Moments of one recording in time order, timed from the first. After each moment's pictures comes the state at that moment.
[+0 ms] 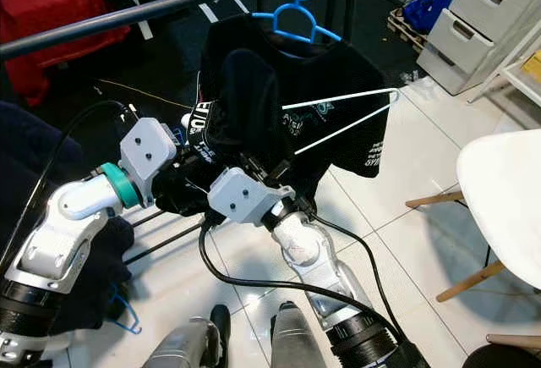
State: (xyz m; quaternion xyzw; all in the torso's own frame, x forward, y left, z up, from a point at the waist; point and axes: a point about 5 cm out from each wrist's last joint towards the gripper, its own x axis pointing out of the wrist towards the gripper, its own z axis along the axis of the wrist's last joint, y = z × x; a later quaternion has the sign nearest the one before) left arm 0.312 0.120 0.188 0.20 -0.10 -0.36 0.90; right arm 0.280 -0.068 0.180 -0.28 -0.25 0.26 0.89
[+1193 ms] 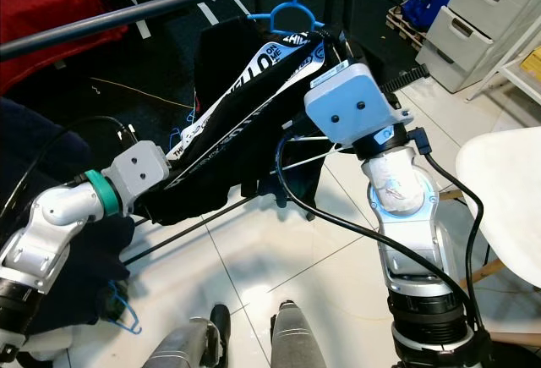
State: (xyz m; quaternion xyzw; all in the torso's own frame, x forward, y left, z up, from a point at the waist) left arm 0.311 0.145 0.161 0.30 -0.06 -0.38 0.87; right arm 0.282 -0.156 0.275 -0.34 -0.32 0.07 0.88
